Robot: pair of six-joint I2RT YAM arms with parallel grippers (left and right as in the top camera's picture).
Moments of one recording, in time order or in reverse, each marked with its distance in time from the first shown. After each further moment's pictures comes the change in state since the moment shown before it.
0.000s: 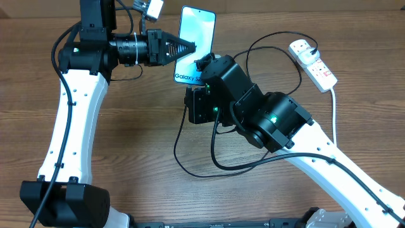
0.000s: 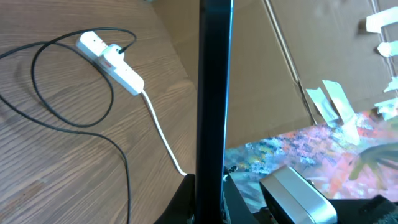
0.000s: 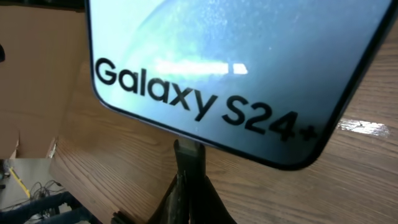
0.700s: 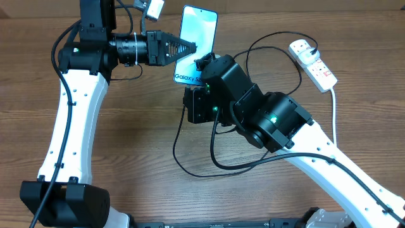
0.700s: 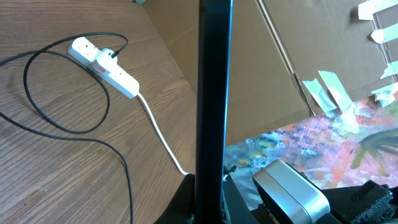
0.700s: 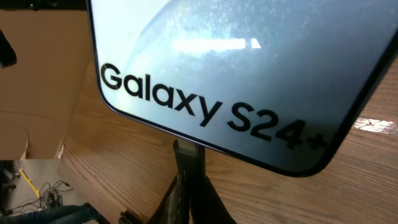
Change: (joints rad) left arm 0.000 0.000 0.000 0.006 0.025 0.052; right arm 0.000 0.000 0.000 0.011 -0.010 0.019
